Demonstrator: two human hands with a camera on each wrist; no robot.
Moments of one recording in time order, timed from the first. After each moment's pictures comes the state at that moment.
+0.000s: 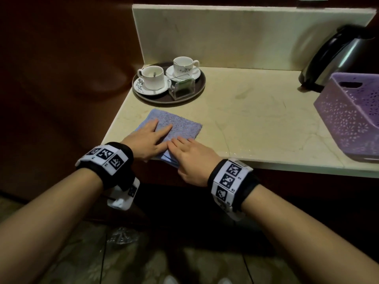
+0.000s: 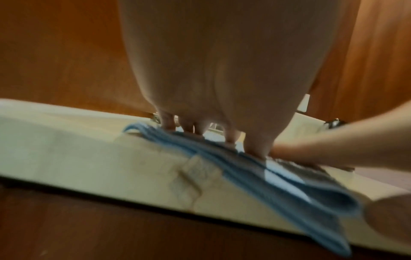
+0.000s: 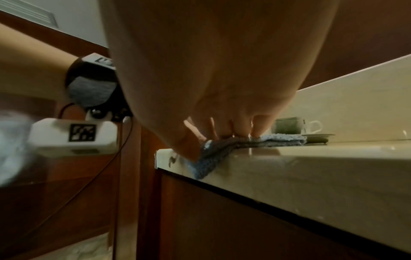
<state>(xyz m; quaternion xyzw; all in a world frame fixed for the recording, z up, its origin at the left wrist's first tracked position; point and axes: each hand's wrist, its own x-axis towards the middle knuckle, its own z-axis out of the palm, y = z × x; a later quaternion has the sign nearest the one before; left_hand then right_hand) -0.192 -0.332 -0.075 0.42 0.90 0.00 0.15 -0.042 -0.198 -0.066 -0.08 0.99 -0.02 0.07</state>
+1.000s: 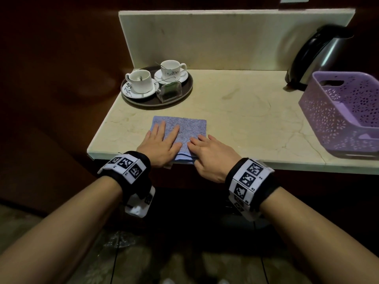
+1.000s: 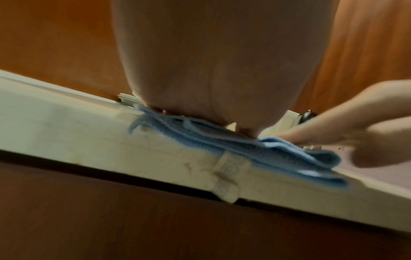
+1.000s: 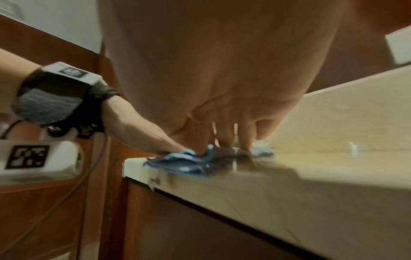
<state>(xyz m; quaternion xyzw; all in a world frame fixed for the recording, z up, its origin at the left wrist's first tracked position) -0.133 -0.275 -0.077 0.37 0.91 0.01 0.17 0.003 -0.139 -0.055 -0.01 1.00 -0.05 0.04</state>
